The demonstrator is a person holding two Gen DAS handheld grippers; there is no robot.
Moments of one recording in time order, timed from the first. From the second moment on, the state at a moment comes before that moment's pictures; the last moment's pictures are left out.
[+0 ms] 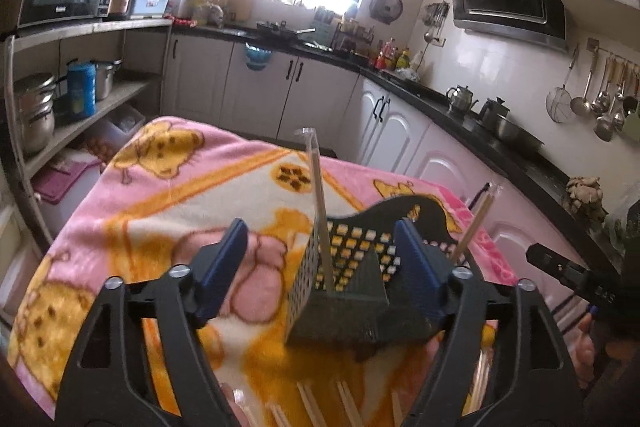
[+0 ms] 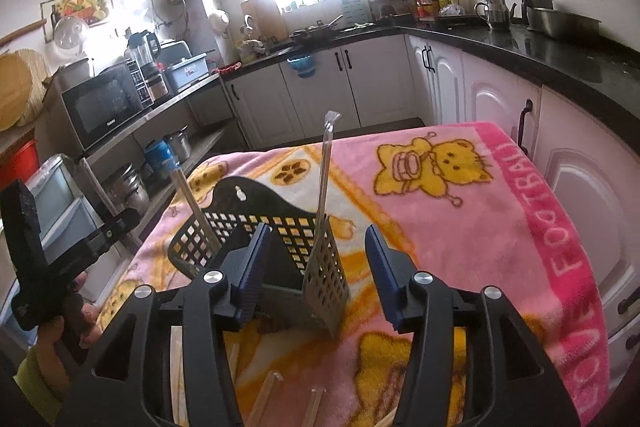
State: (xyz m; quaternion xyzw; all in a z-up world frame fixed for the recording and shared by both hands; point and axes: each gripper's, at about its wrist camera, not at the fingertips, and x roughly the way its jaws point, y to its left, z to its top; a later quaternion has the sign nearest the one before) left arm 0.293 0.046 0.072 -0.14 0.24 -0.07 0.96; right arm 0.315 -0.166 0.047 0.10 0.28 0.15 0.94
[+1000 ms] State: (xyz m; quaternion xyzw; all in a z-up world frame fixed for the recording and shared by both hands) left arm 0.220 0.040 0.015 -0.11 0.33 -0.08 0.93; right arm 0.254 -0.166 -0.009 0.05 0.34 0.14 0.93
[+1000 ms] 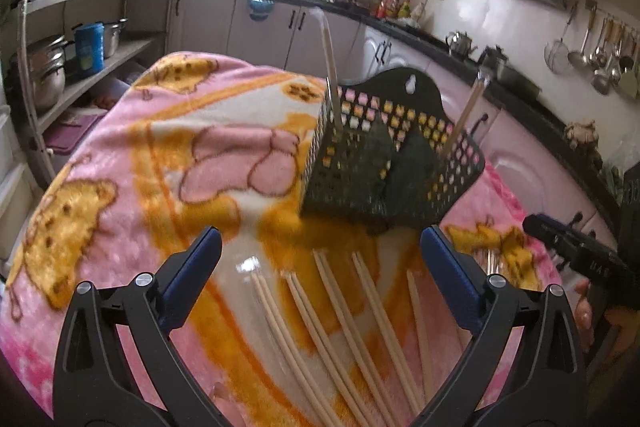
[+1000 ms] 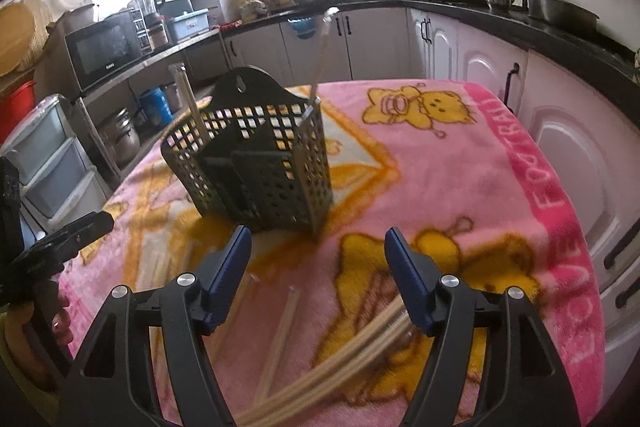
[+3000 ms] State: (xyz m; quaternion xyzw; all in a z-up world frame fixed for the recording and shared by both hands) left arm 0.252 0.055 -0.058 -0.15 0.45 0.00 0.88; right arm 0.318 -0.195 -0.069 0.09 0.43 0.18 0.88
